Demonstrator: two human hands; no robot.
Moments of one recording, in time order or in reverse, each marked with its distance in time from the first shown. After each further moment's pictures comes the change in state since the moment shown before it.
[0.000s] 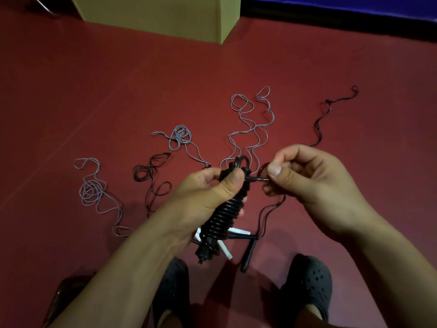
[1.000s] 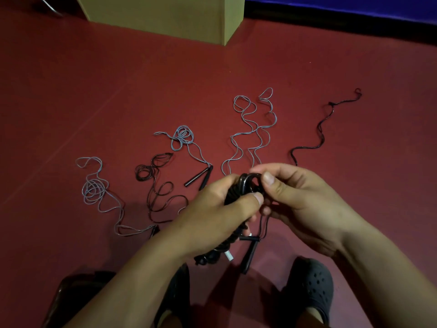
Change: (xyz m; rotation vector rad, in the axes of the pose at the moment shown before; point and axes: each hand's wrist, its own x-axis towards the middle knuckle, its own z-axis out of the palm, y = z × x) left_hand -0.004 -0.010 0.009 0.276 -0.108 0.107; right_hand -0.002 0.012 0.014 0.220 -0.089 0.279
